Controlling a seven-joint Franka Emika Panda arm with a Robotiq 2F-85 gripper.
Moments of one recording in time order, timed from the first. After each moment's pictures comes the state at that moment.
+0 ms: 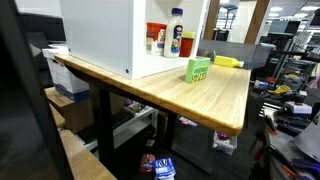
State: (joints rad) arm 0.12 -0.15 -0.11 -1.53 0.32 2.26 -0.91
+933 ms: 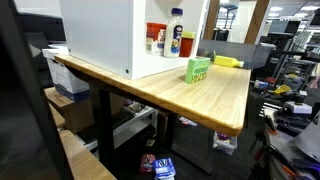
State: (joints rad) arm 0.12 -0.13 -0.08 -1.51 0.27 2.15 -1.03
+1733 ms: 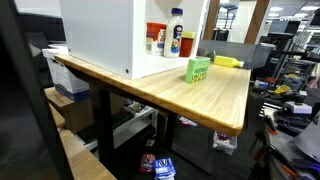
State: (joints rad) arm 0.12 -0.14 -0.03 -1.35 0.11 1.76 -0.79
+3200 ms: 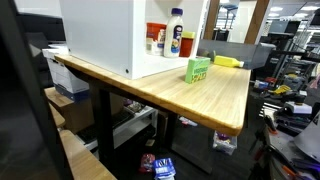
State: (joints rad) arm 0.12 -0.23 -0.03 -1.32 0.14 1.81 -0.47
